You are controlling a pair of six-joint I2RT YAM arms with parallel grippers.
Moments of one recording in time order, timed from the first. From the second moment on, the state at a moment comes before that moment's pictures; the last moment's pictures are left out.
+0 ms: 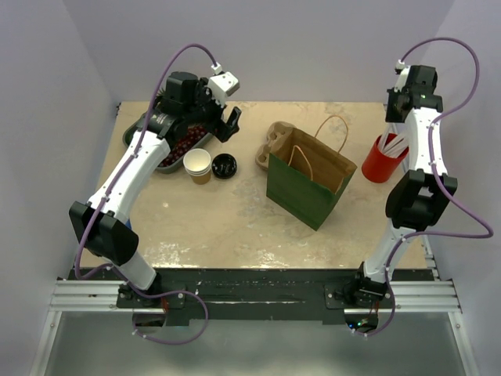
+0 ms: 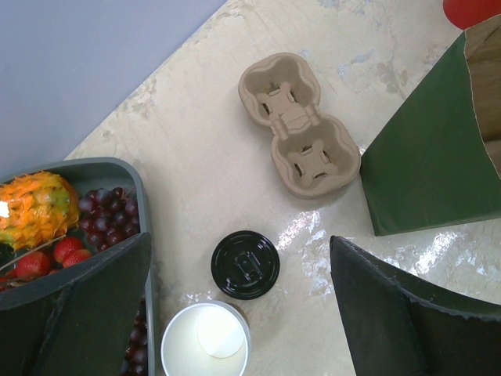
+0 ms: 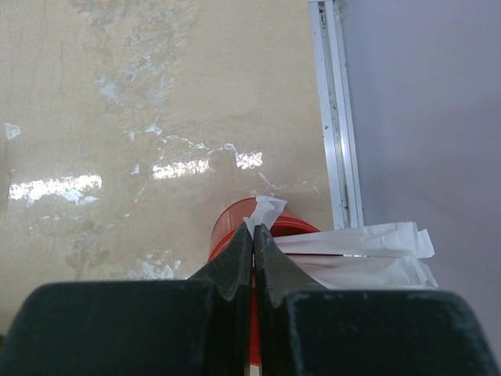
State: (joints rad) left arm -0.39 1.64 1.74 -0.58 0.31 0.29; right arm -0.24 1.95 1.99 -0.77 0.04 -0.13
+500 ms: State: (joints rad) left arm -0.39 1.64 1.74 -0.57 0.34 0.29; right arm -0.24 1.76 2.01 -0.86 0.04 -0.13
